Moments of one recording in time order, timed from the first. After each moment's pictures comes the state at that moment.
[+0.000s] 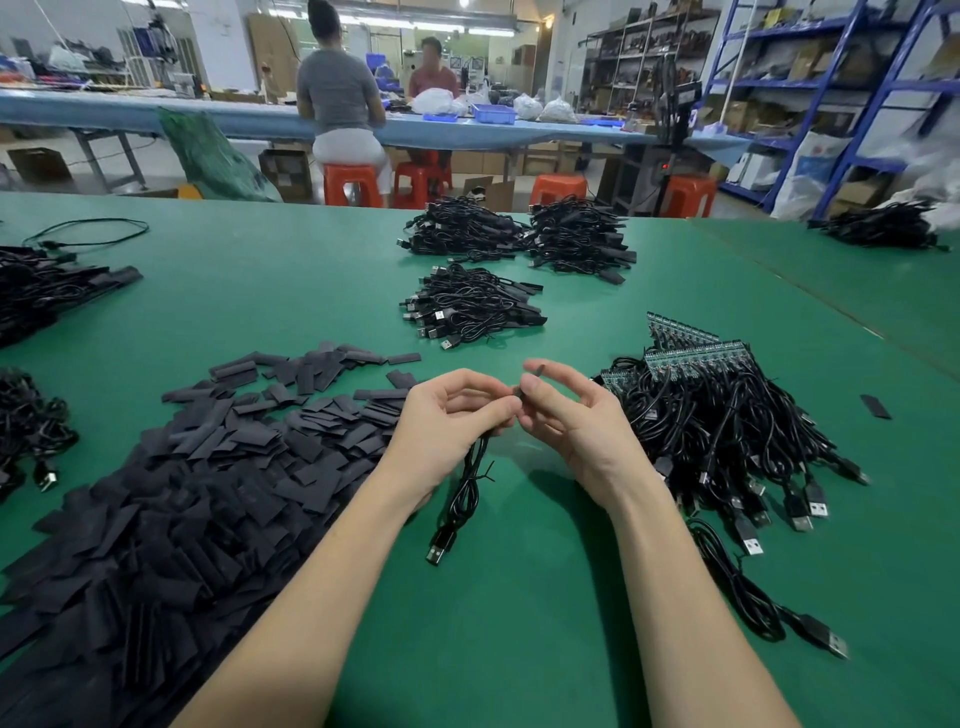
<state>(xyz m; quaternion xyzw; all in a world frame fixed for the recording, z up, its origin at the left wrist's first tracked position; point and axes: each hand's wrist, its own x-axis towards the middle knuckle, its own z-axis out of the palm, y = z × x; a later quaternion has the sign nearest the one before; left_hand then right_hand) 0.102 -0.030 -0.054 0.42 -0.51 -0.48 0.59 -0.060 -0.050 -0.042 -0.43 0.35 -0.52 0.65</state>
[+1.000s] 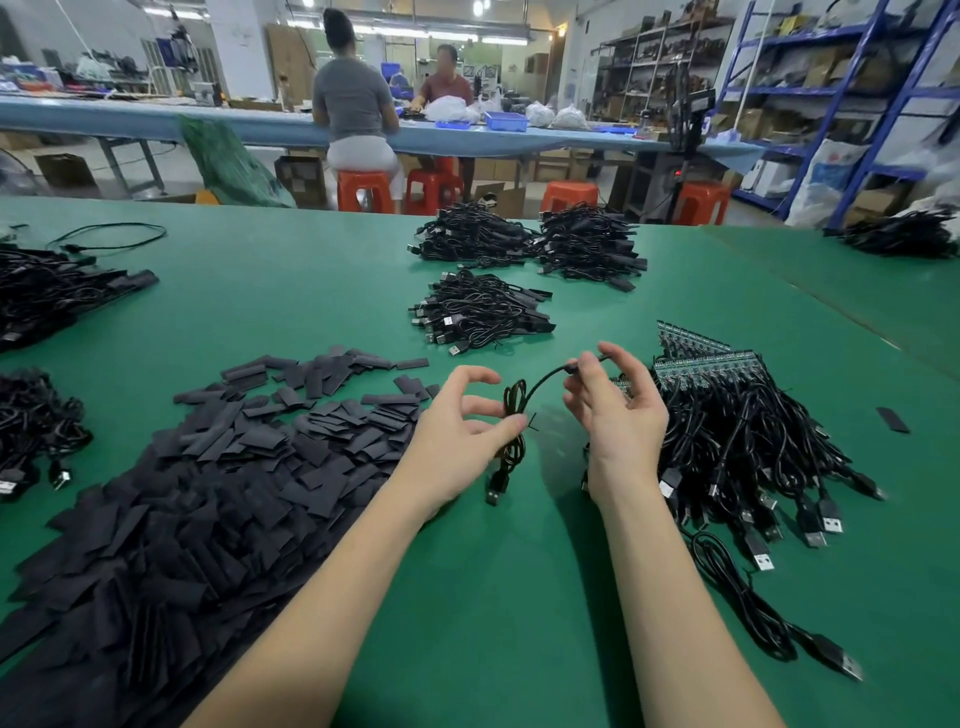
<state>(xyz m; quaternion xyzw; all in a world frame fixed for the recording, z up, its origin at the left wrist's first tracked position) 0.099 -0.029 -0.055 0.52 -0.55 -0.41 0.50 -0.053 -0.062 -0.044 -0.32 0.38 -0.72 0.49</state>
